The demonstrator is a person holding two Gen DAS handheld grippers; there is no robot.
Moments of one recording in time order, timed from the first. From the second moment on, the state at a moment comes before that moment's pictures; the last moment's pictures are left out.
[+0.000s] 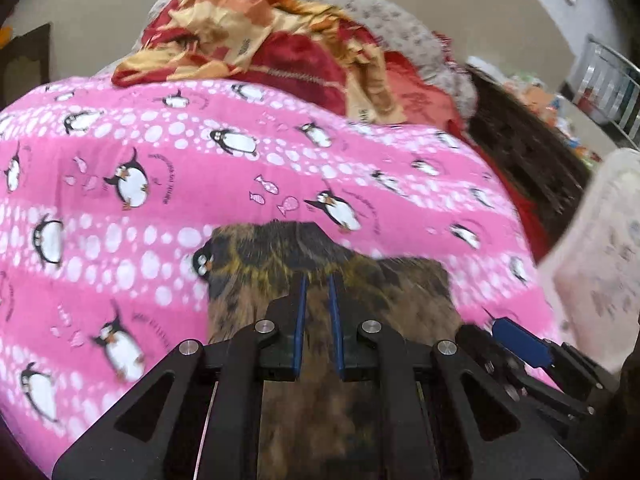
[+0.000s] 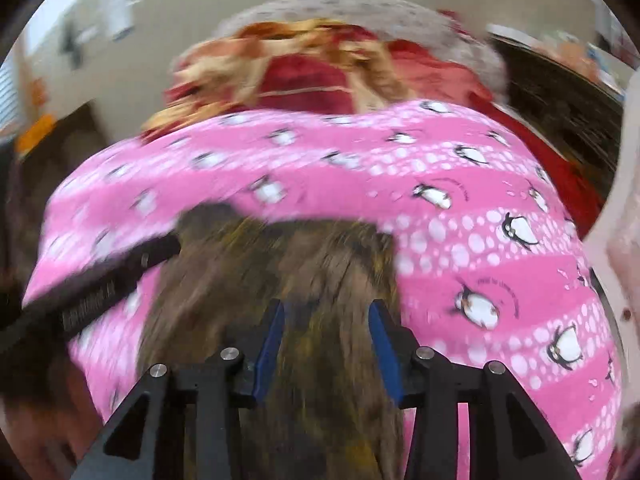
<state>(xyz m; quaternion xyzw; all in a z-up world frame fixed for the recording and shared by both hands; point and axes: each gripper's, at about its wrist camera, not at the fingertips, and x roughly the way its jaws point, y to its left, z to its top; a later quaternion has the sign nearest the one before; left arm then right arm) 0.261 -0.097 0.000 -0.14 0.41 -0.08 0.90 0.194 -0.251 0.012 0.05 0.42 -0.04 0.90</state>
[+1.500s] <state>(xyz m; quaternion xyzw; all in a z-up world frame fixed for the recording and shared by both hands) 0.184 -0.036 -0.063 -0.21 0.46 -0.18 0.84 0.122 -0.332 -0.005 0.11 0.37 0.14 0.91</state>
